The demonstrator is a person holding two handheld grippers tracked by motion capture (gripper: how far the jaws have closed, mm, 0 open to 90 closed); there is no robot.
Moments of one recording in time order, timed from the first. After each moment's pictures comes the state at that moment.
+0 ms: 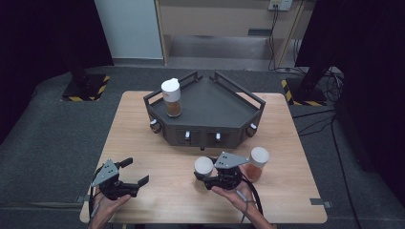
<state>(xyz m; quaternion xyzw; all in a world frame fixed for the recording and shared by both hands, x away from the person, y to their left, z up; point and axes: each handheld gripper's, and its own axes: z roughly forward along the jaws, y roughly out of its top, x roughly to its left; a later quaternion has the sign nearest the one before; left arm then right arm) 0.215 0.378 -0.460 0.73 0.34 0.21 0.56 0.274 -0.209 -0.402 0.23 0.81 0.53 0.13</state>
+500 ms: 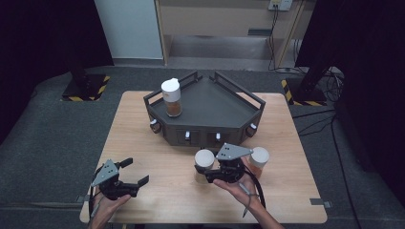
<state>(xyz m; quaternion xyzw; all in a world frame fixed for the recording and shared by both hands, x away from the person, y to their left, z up) 0.215 0.378 -0.460 0.73 0.34 0.20 0.56 0.281 -0.212 -0.365 0.22 0.81 0.53 0.13</state>
